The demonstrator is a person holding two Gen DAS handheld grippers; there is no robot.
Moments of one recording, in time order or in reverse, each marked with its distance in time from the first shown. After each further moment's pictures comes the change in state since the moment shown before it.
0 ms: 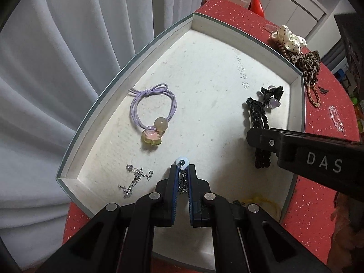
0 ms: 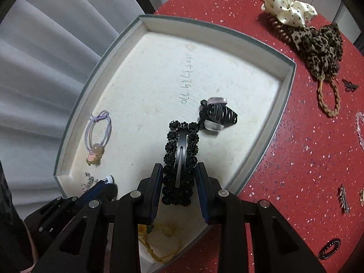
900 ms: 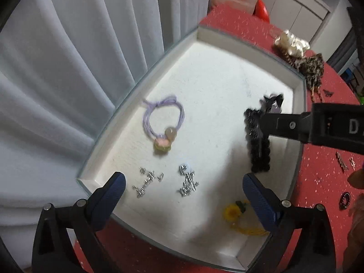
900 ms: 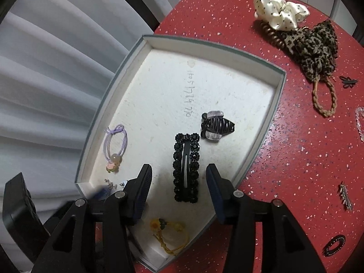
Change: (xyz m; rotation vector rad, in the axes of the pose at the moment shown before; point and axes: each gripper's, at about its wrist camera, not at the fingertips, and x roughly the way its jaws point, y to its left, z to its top) left arm -0.022 -0.008 0.000 0.008 -0.043 0.073; right arm -0.032 -0.015 0.005 0.069 -0.045 0.103
